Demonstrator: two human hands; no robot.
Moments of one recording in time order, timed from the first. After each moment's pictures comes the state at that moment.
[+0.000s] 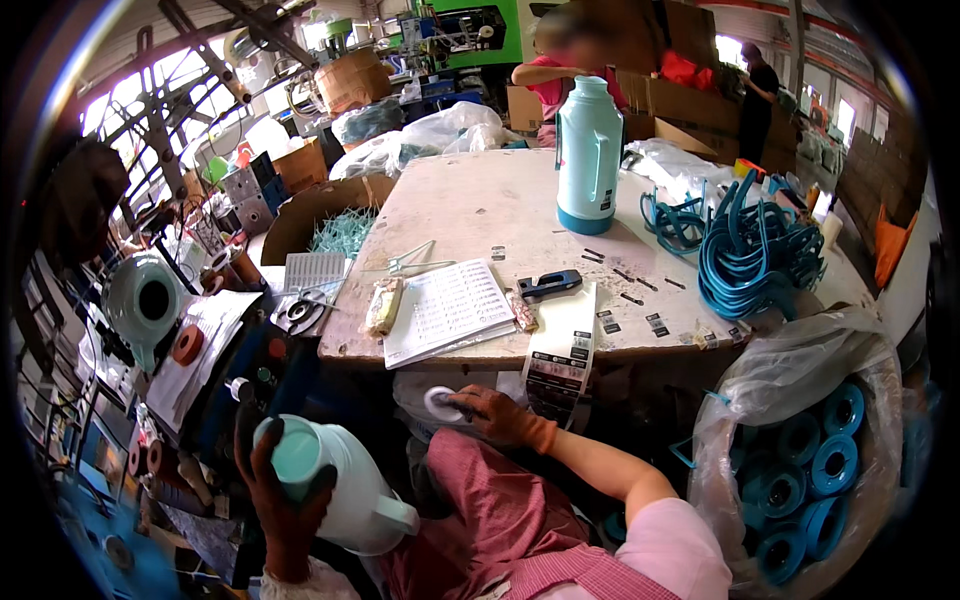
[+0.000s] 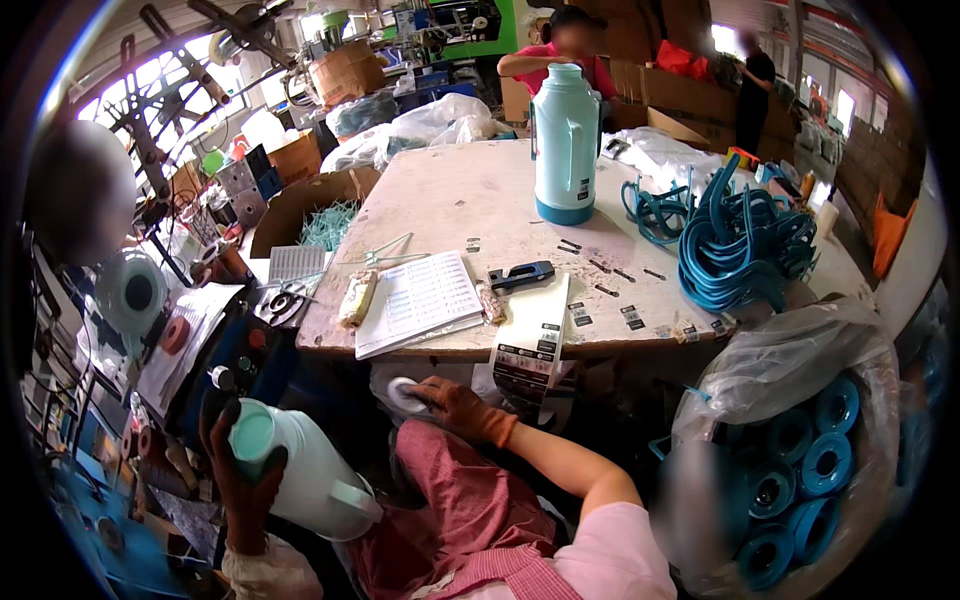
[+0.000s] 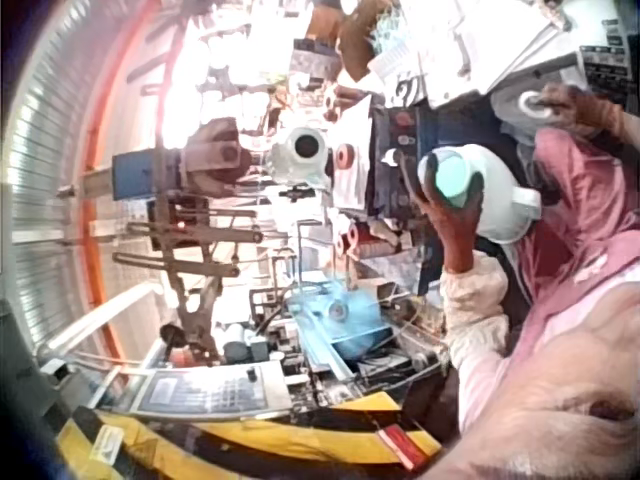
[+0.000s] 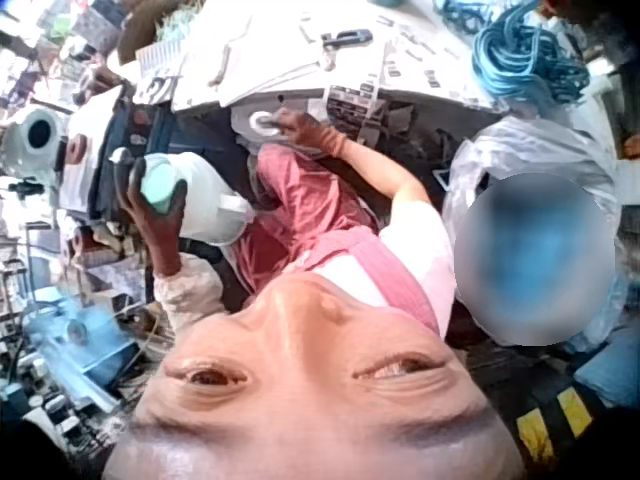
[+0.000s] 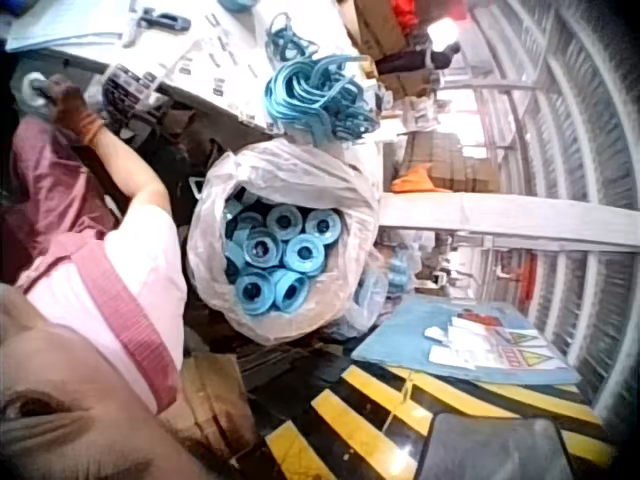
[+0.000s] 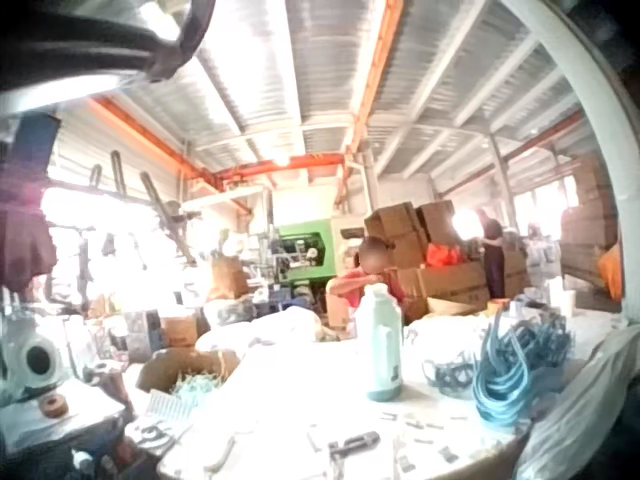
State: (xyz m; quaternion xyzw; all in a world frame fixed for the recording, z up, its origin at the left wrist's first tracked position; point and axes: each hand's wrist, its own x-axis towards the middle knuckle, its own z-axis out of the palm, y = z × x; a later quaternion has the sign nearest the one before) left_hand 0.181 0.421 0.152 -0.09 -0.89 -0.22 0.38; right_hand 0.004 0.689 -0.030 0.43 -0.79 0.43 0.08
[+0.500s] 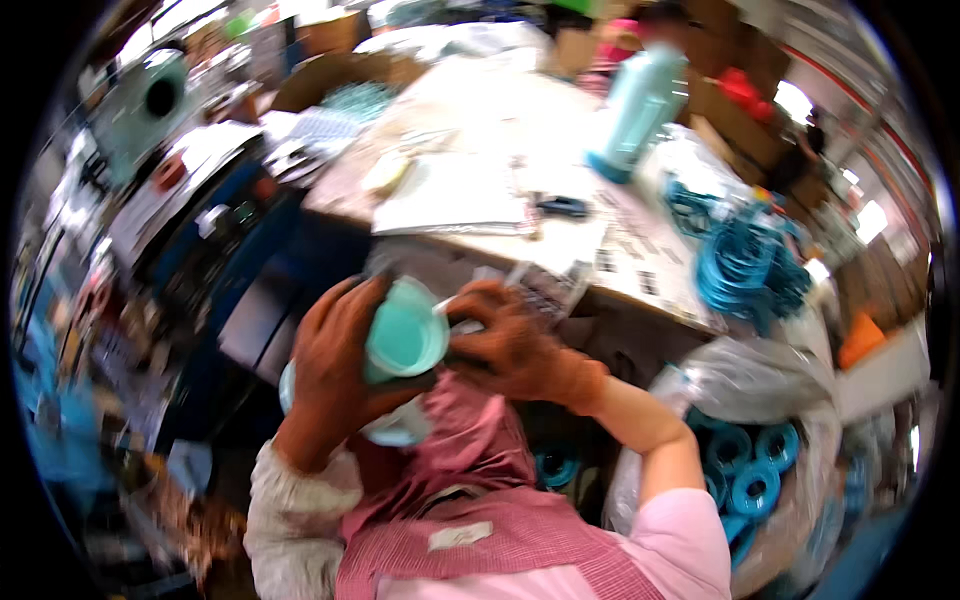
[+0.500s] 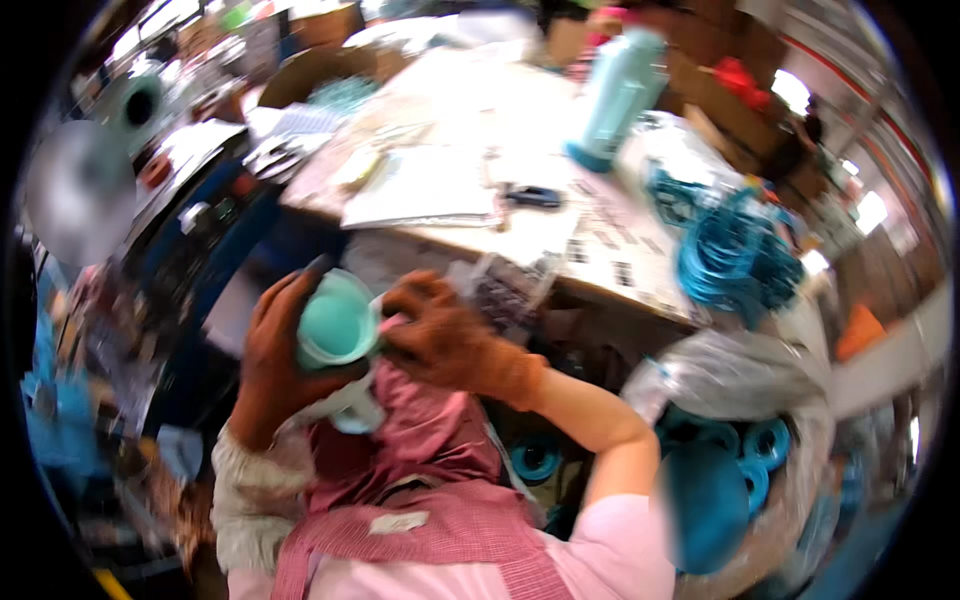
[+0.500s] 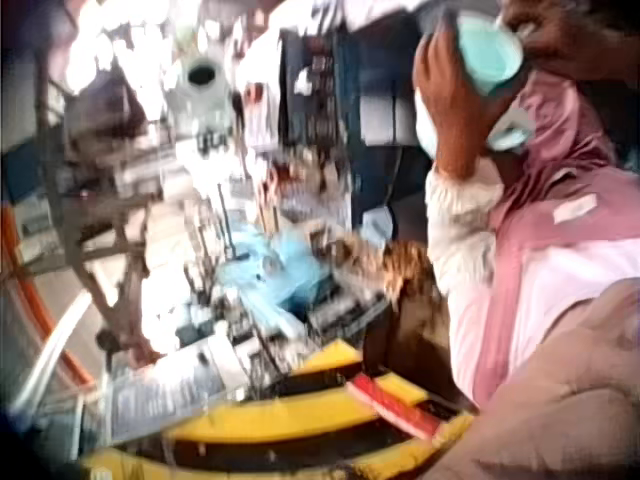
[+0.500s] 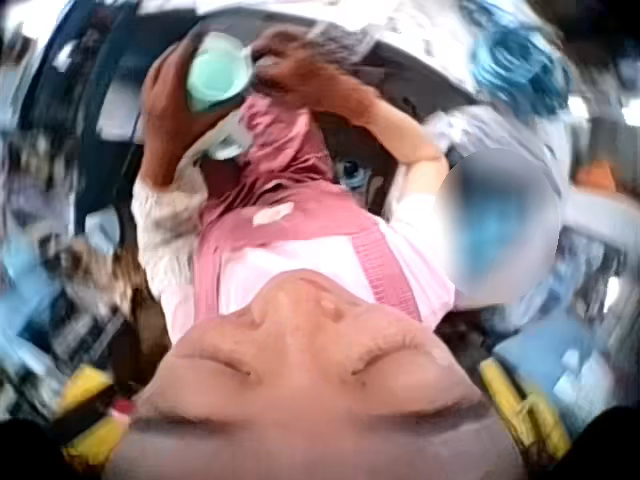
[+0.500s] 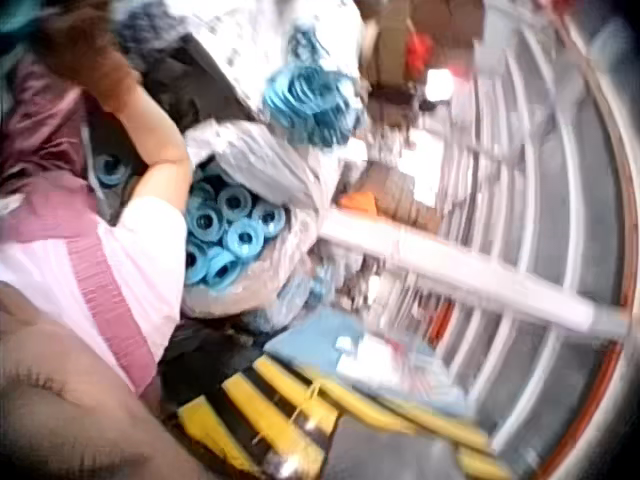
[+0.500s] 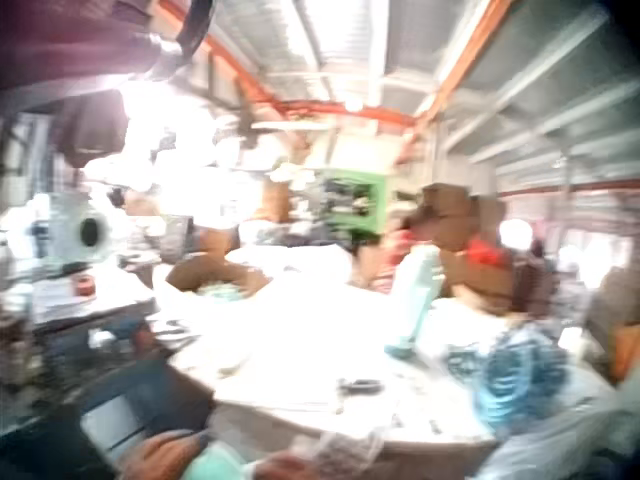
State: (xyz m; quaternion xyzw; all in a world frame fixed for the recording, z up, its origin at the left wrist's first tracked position) left_hand 0.183 0.491 0.134 -0.19 -0.90 -0.25 0.30; right_hand 0.111 0.702 0.121 0.58 -0.74 0.29 0.19
